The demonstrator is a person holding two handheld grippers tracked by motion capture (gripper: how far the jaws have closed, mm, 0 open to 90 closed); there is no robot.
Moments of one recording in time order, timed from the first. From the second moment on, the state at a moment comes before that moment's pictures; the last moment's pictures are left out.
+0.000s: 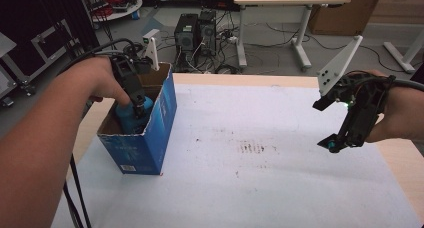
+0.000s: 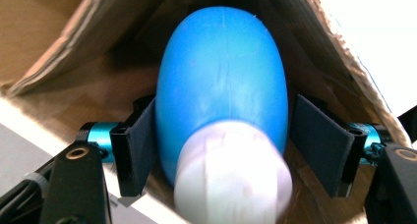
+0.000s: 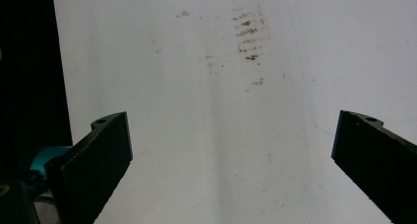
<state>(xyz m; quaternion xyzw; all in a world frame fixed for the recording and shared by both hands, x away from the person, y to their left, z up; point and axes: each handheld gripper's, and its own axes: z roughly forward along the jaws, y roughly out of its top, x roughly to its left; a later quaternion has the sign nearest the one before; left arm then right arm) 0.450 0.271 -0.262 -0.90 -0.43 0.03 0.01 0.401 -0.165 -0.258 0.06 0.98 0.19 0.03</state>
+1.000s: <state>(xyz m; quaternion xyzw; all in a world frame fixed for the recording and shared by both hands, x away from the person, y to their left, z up) 0.429 0.195 -0.181 -0.97 -0.26 0.03 -0.02 0.412 -0.155 -0.245 0.04 0.99 0.12 0.00</state>
